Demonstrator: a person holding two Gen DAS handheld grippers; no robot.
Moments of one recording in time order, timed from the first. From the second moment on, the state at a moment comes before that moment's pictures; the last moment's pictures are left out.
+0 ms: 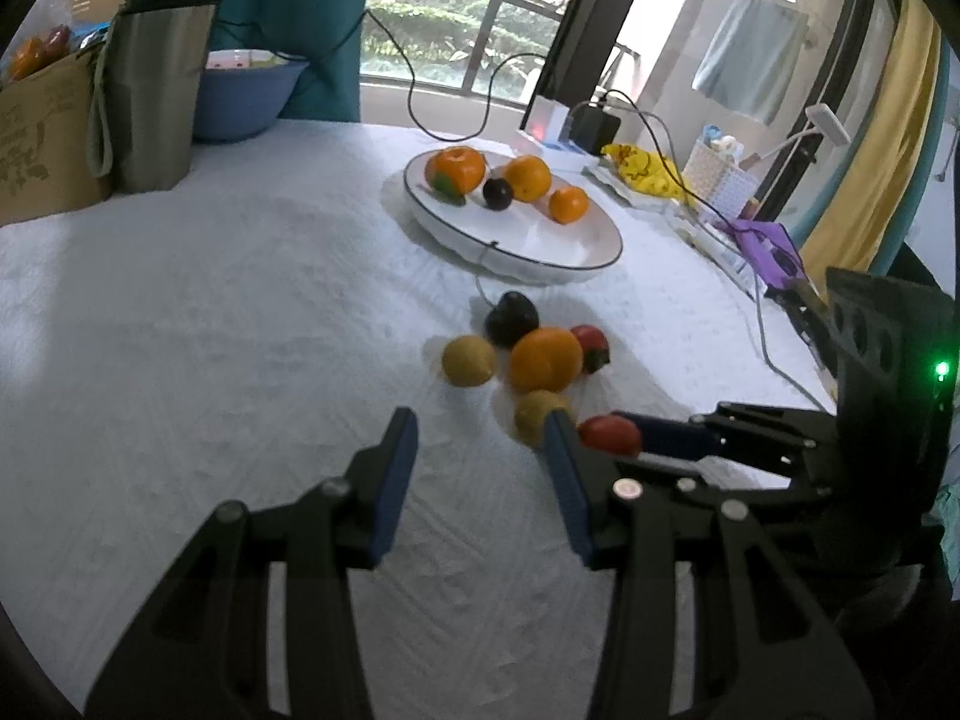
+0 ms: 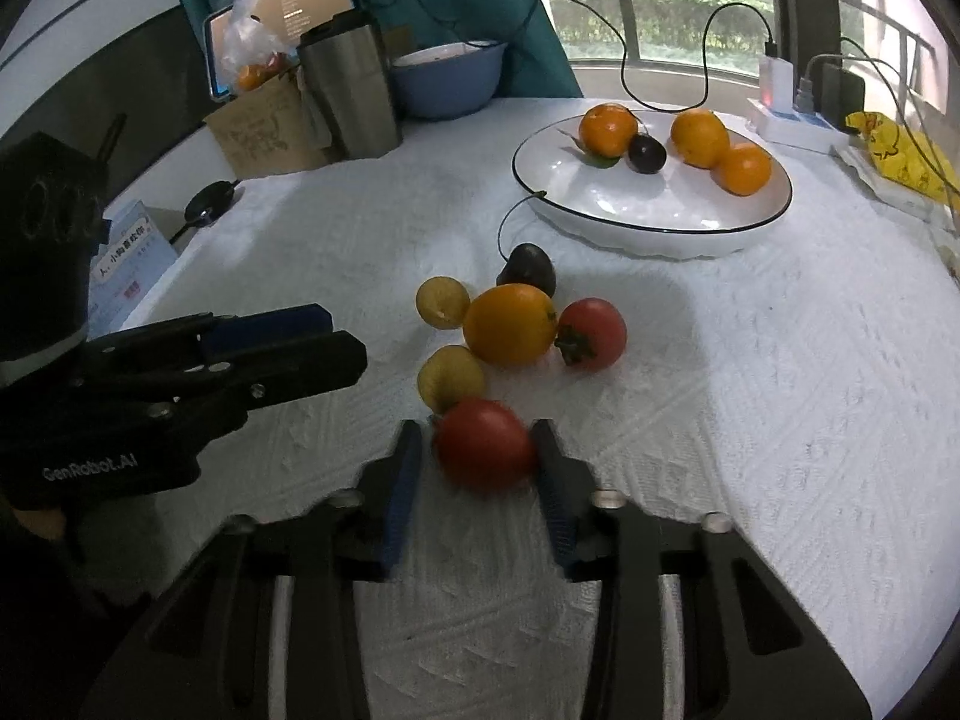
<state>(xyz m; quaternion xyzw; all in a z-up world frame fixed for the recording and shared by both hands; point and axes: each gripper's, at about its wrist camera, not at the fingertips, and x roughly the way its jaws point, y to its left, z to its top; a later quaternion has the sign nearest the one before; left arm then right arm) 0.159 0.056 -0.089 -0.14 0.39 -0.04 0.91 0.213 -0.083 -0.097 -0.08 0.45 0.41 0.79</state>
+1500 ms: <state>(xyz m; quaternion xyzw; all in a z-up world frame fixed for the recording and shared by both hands) 0.199 0.000 -0.071 -0.03 0.39 -0.04 0.92 0.268 -0.154 -0.063 -0.05 0.40 0.35 0.85</state>
